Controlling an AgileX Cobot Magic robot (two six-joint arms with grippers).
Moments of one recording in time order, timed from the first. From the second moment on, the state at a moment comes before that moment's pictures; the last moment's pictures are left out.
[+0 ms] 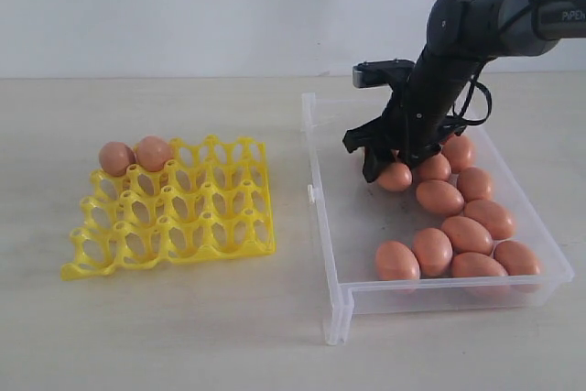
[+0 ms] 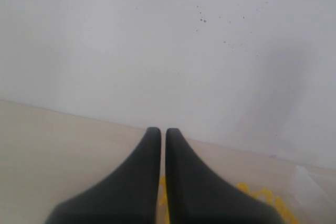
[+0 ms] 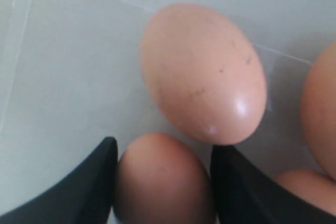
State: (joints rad) left arm 0.05 0.00 0.00 -0.40 0.00 0.18; right arm 0.29 2.25 -1.67 0.25 0.89 -0.27
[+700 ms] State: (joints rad) left arm 0.05 0.00 0.00 -0.40 0.00 0.18; right arm 0.29 2.25 -1.67 0.25 0.94 -0.50
